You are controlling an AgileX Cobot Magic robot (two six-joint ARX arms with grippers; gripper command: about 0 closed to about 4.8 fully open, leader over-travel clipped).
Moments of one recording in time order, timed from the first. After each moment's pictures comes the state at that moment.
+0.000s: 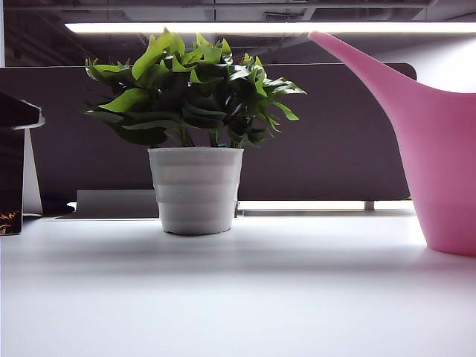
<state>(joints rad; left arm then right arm) -0.75 0.00 0.01 -0.04 -0.06 0.10 -0.03 0.00 0.02 -0.11 -0.21 0.47</state>
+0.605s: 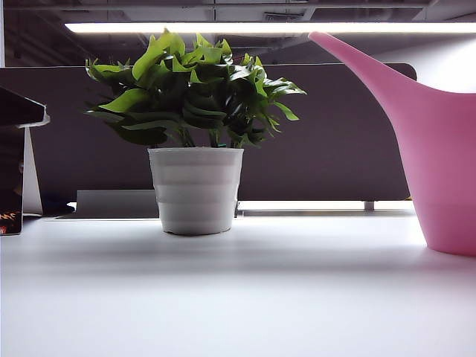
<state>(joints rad) -0.79 0.00 0.01 -0.04 -0.06 0.10 -0.03 0.07 0.38 -0.39 0.16 0.30</state>
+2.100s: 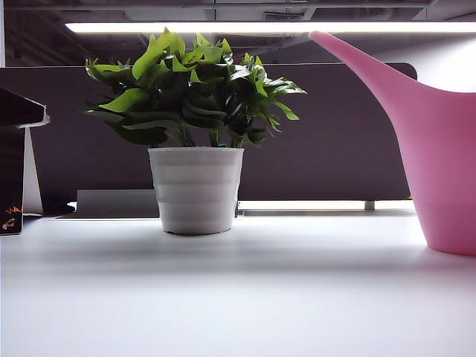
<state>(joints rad) -0.79 0.00 0.01 -0.04 -0.06 0.10 -0.25 1.08 0.34 0.51 0.05 0.05</state>
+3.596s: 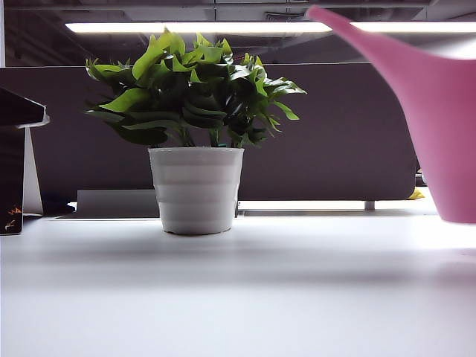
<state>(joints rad) -0.79 0.00 0.01 -0.04 -0.06 0.10 -0.27 1.03 0.36 0.58 -0.02 0.06</state>
